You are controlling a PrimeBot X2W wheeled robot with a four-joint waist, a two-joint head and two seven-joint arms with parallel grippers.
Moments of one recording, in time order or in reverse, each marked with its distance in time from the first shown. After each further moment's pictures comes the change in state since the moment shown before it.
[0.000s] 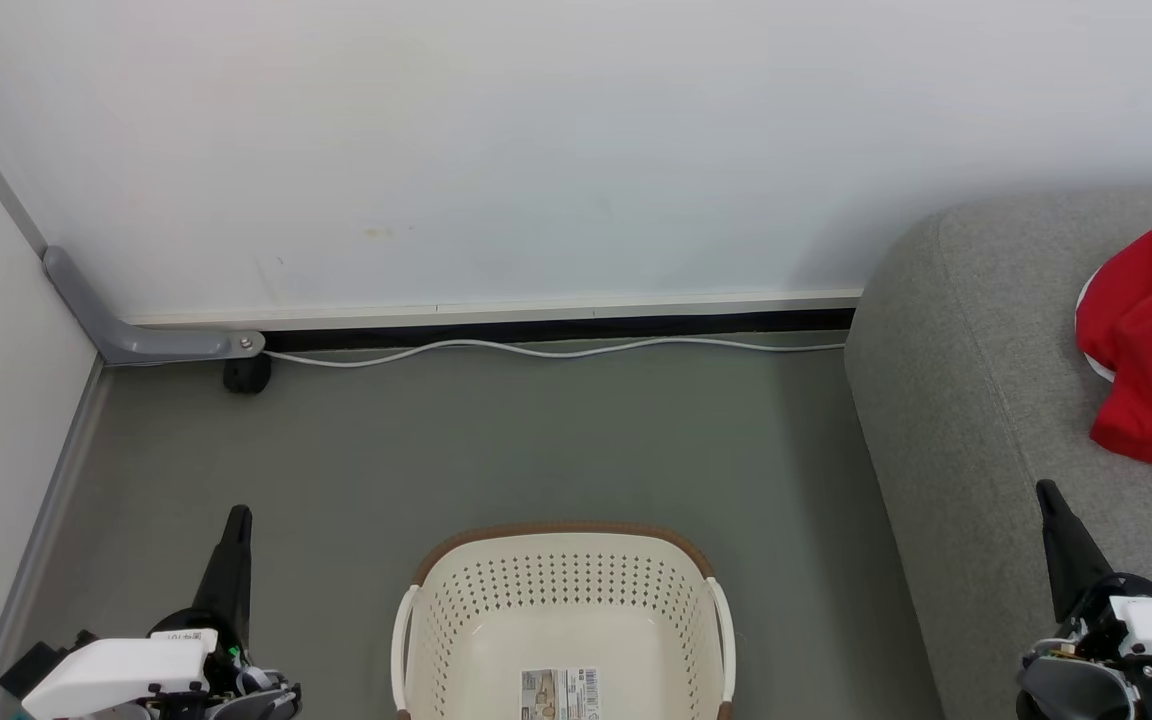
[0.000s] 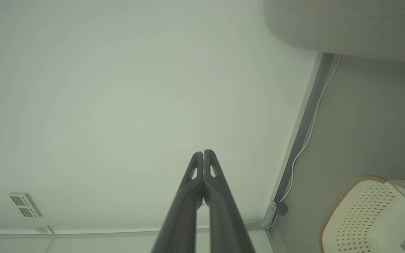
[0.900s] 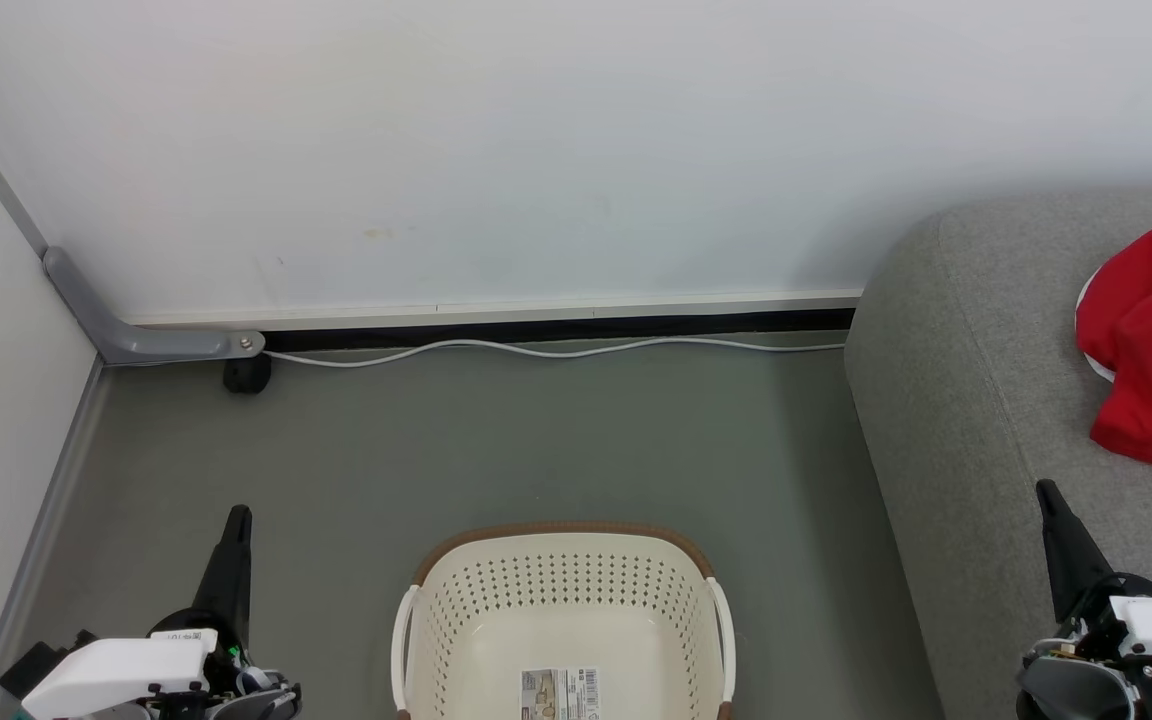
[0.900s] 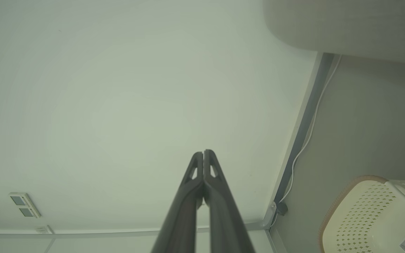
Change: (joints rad) left arm 0.000 0.000 0.000 0.000 0.000 0.000 0.000; right arm 0.000 0.000 0.000 0.000 0.000 0.000 0.000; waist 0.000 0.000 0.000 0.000
